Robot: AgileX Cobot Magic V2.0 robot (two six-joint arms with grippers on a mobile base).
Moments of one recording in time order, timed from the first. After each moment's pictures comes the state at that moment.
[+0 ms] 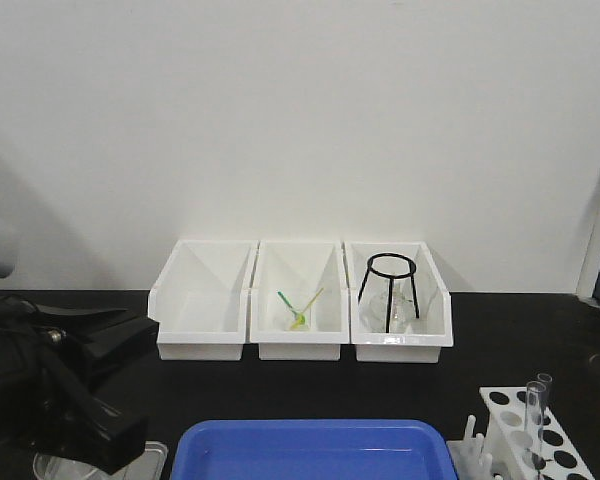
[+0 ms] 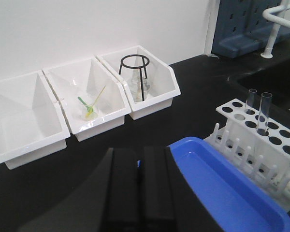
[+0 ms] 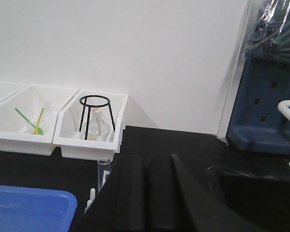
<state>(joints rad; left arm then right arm) -0.74 0.99 -0.96 0.50 0.43 -0.59 0.00 0.41 -0.41 -0.17 0.17 0.10</state>
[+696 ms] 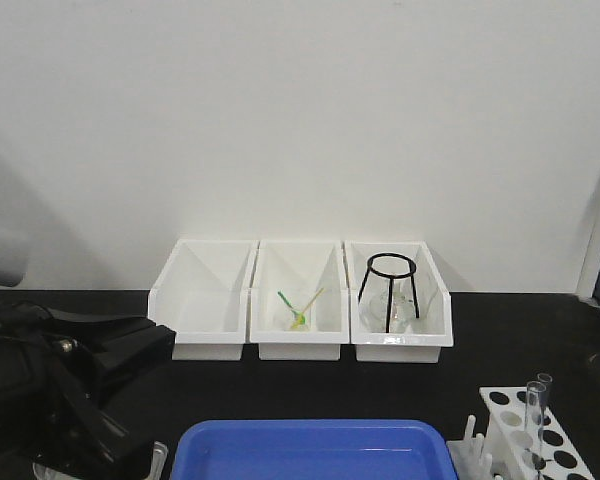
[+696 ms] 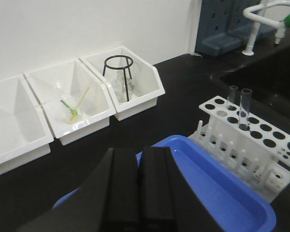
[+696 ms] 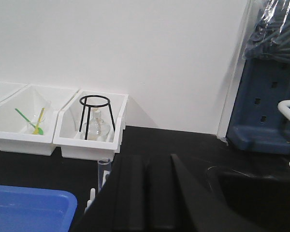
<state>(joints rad) -0.72 0.99 -0.96 0.30 0.39 -0.36 0.00 0.41 -0.41 -0.17 0.18 0.10</state>
